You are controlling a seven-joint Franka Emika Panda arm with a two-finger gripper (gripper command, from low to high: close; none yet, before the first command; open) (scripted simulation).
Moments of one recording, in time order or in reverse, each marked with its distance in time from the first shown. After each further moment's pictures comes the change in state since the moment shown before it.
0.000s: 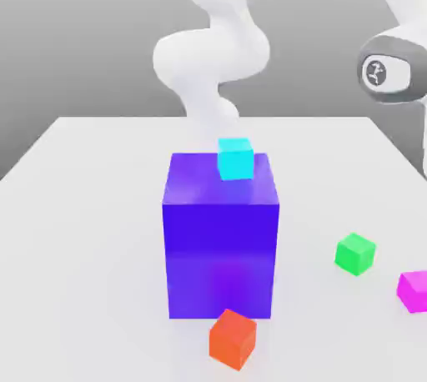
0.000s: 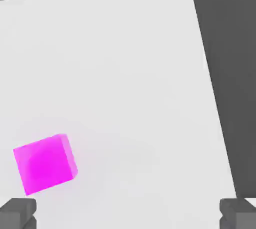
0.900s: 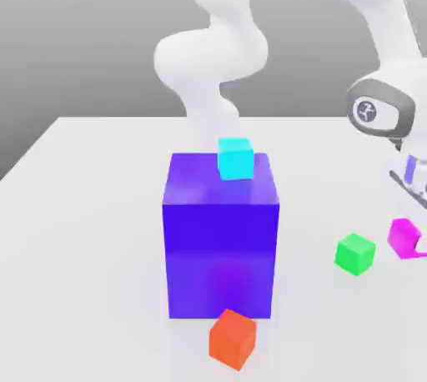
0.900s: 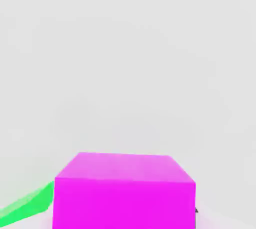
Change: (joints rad) arm 0.051 -0.131 0.054 -0.229 0.065 0.018 -0.148
